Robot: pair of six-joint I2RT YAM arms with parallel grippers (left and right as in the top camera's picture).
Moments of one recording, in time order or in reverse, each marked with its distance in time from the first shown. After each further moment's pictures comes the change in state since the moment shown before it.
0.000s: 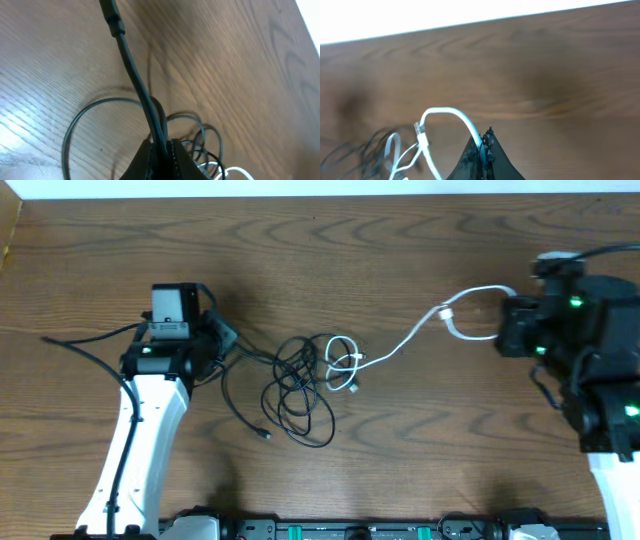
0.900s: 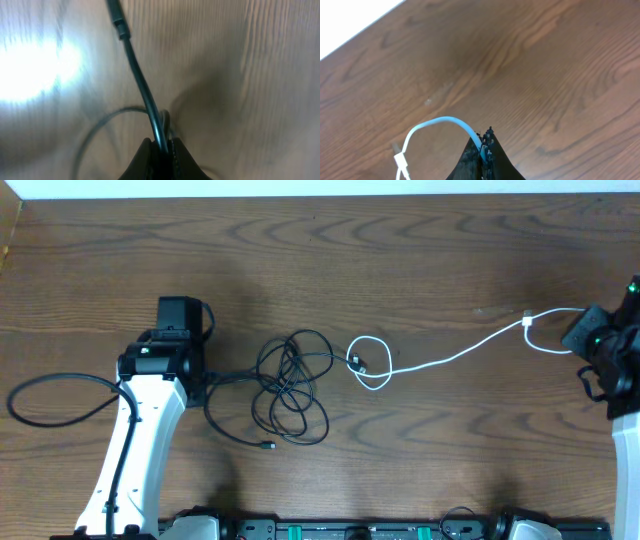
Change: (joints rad) left arm 0.028 0.000 0.000 -0.280 -0.347 -0.793; right arm -0.273 0.109 0.000 -0.122 0.190 0.223
